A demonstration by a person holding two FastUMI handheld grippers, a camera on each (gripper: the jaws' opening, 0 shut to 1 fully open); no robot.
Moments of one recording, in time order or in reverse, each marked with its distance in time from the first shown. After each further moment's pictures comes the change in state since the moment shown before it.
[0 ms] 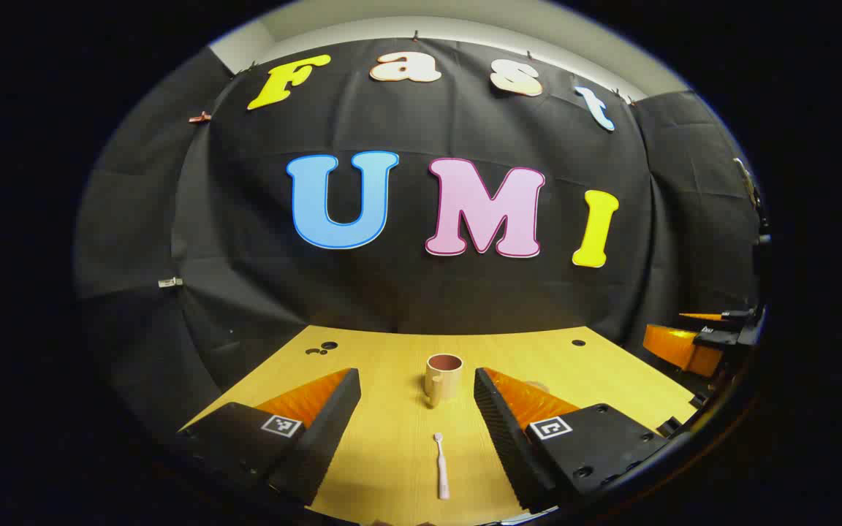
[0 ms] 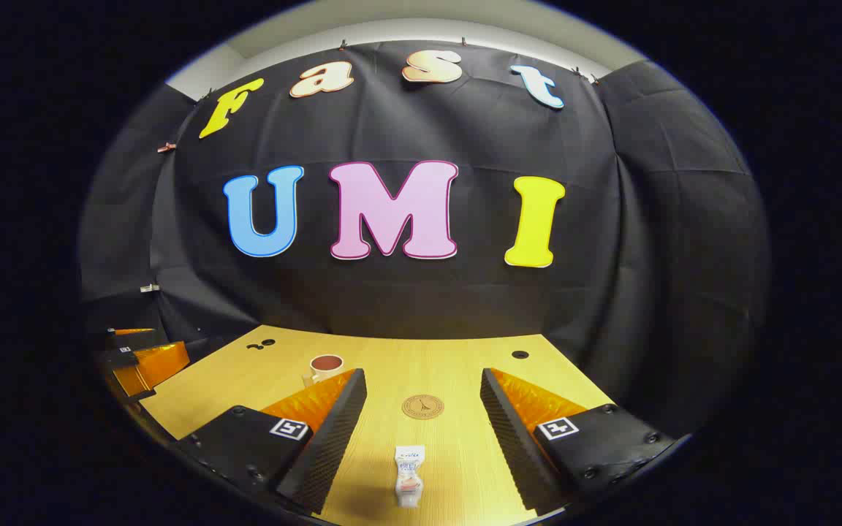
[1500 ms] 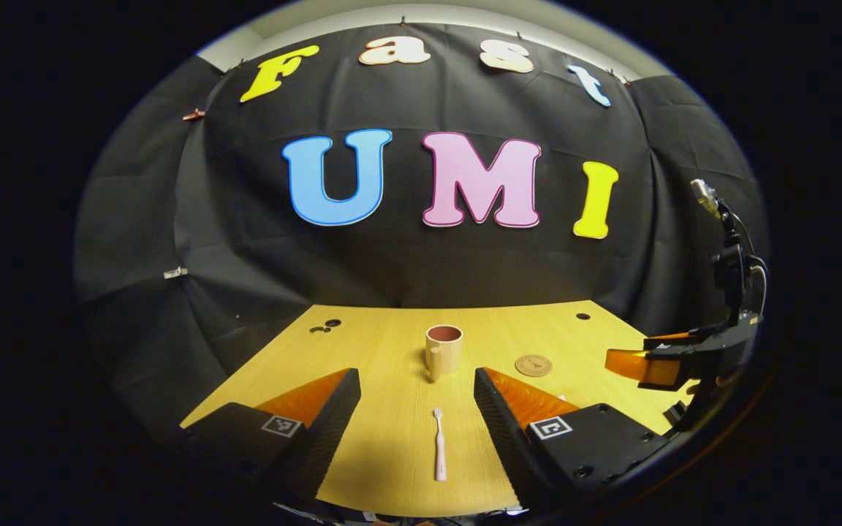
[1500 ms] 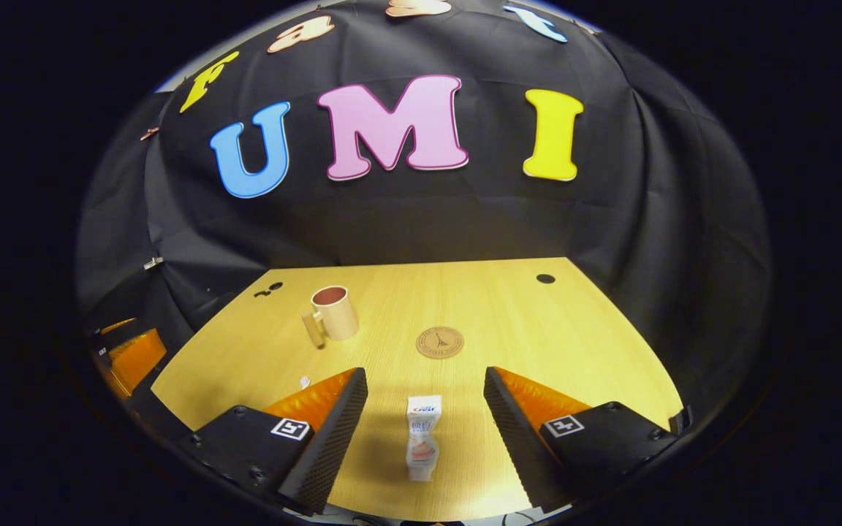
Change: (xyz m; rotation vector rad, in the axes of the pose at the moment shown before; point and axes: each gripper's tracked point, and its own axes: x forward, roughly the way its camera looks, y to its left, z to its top) left arm -0.009 -0.018 -0.046 -0.009 0.107 0.053; right arm 0.038 0.006 -0.104 0.051 0.354 0.086
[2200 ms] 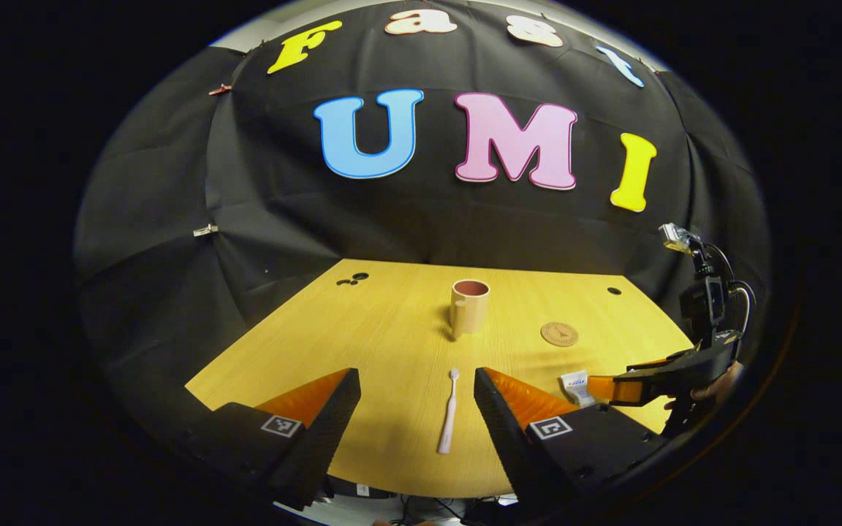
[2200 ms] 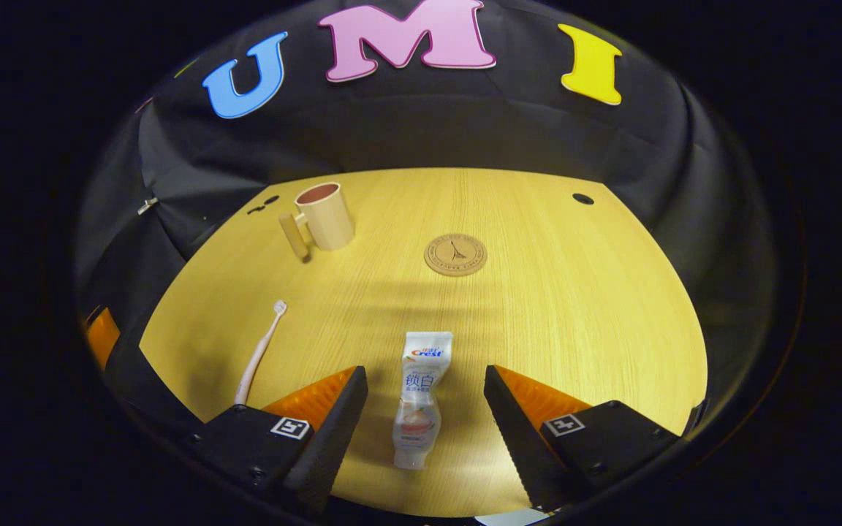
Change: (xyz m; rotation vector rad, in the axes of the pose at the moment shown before) left arm -0.002 0.007 -0.060 -0.044 0.171 0.152; right arm 0.062 -0.006 -0.108 -0.033 0.361 0.043
